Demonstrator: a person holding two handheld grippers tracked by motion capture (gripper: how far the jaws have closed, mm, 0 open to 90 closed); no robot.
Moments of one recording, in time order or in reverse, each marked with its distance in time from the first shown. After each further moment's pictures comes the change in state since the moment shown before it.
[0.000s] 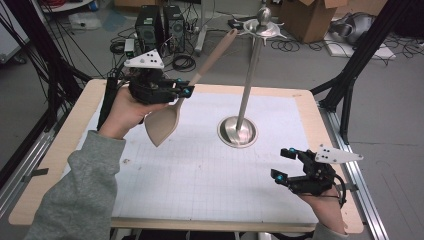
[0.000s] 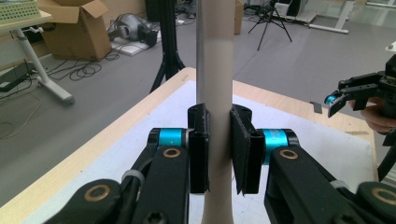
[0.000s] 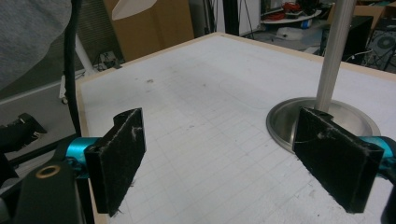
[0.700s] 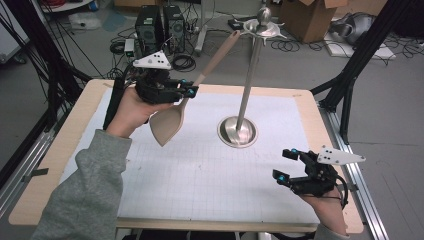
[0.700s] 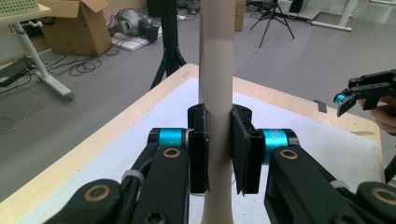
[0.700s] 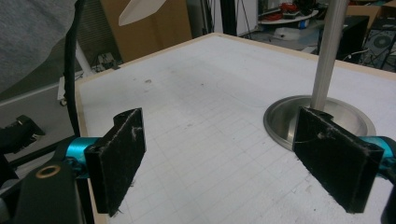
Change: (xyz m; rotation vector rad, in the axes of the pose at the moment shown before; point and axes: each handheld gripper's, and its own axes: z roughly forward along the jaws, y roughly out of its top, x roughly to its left) left arm 0.002 -0.002 0.013 0.017 0.004 -0.008; right arm 0.000 -0.003 -0.005 0.000 -0.009 0.008
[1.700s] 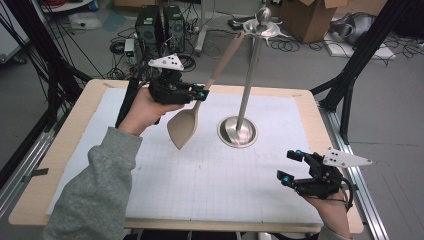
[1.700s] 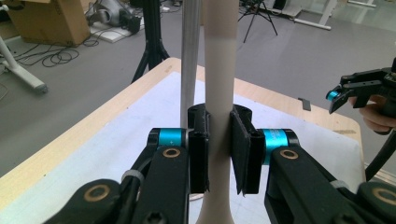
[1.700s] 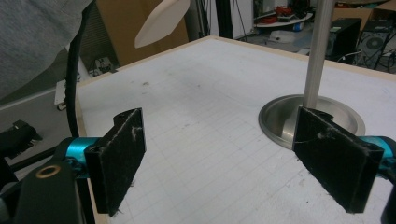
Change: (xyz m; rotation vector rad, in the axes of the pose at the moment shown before) left arm 0.002 -0.002 0.030 0.030 -0.071 -0.040; right arm -0.001 -0.004 -0.011 -0.016 -0.013 0.014
